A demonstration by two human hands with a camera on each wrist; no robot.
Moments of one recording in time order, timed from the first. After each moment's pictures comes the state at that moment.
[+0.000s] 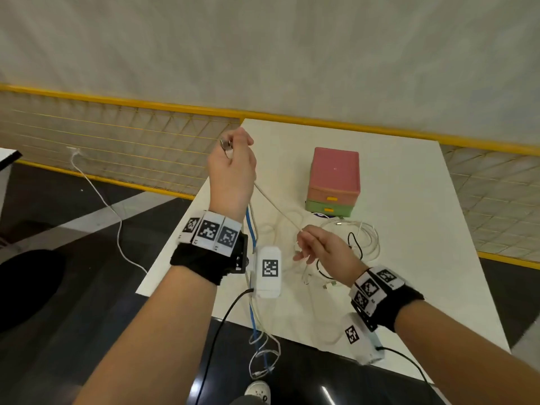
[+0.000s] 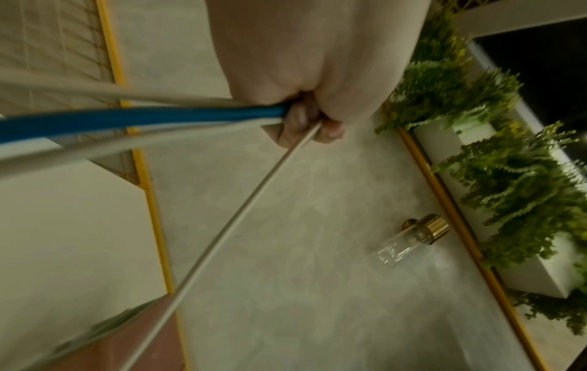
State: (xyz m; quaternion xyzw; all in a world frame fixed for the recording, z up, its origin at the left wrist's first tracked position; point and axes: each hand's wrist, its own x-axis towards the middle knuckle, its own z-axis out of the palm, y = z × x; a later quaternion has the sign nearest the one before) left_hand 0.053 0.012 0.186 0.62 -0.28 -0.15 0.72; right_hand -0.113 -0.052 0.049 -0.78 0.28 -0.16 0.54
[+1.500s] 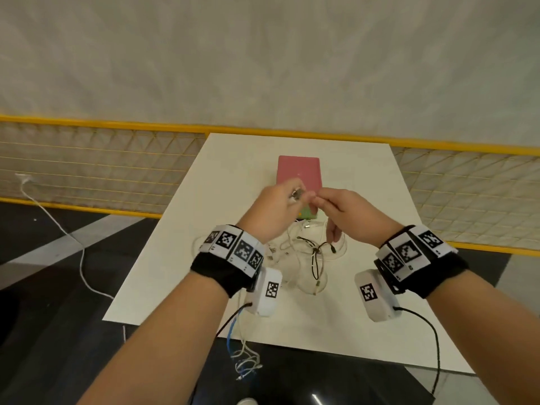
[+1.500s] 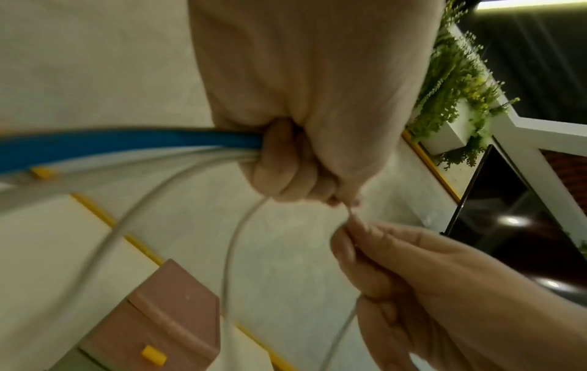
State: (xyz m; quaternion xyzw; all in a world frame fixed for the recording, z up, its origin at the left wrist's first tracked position) left_hand -0.019 -0.010 0.159 0.67 -0.63 -0.20 0.34; right_hand -0.174 -0.084 0.155 -0.85 0.32 -0.14 0.40
